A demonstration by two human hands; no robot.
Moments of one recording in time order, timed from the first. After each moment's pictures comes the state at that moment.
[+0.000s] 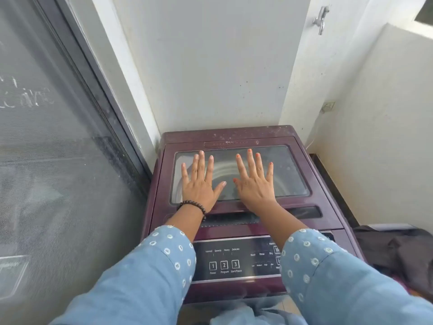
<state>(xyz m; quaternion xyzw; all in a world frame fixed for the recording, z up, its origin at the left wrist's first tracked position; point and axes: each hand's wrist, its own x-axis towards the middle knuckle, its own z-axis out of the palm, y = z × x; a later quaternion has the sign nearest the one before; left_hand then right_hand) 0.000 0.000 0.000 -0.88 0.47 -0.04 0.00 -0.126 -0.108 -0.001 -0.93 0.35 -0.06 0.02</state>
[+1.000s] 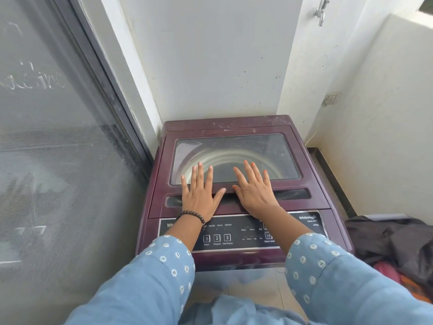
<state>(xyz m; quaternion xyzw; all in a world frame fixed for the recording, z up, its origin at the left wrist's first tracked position) -0.056 0.047 -0.020 -0.89 0.45 0.00 -0.04 -0.183 -0.076 -0.011 -0.96 0.28 -0.03 0.06</state>
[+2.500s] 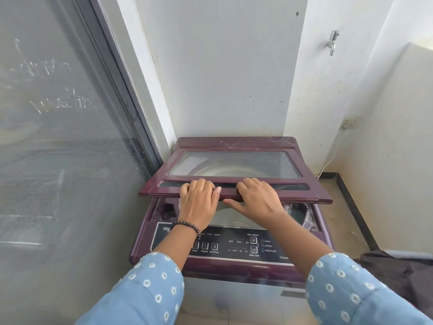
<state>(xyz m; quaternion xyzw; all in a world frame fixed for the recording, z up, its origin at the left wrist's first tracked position) -0.102 0.051 0.040 -0.88 0.42 -0.19 -0.14 -0.216 -0.091 0.047 -0.96 0.12 -0.26 -0.02</state>
